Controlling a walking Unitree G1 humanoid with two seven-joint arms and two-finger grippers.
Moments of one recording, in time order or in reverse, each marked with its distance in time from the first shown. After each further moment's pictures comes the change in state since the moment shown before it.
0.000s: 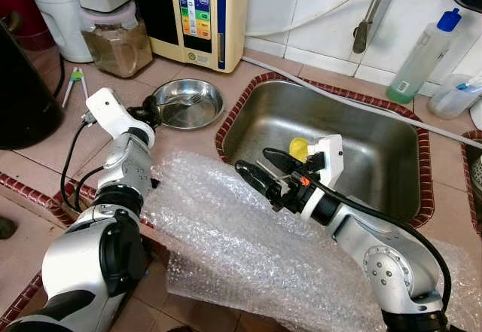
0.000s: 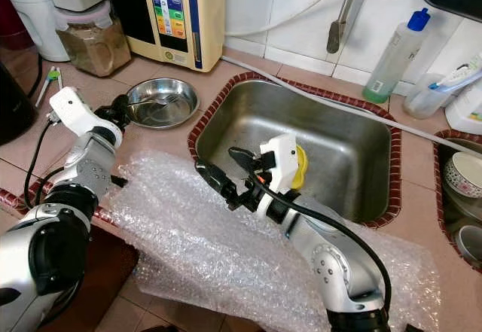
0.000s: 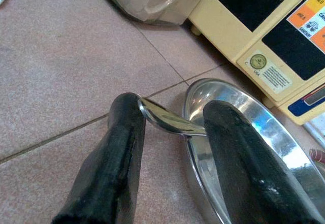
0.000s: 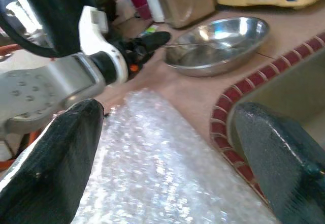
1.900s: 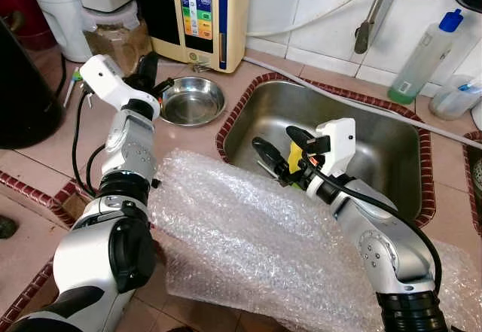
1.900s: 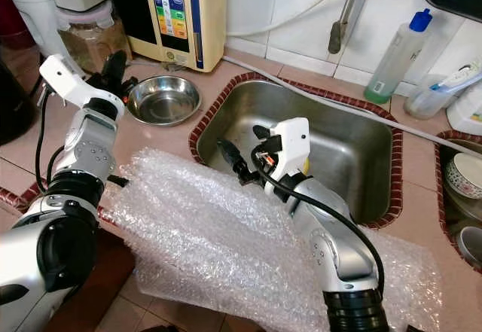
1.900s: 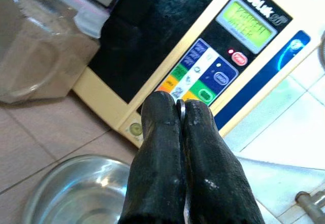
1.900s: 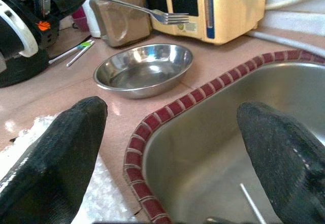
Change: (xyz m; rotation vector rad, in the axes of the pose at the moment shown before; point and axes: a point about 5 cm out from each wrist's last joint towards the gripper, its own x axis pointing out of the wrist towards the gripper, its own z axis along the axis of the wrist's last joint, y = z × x) left arm -0.001 -0.052 0.040 -0.118 -0.213 -0.363; right arm 0.008 -0.032 0.015 -0.175 -0.070 -0.239
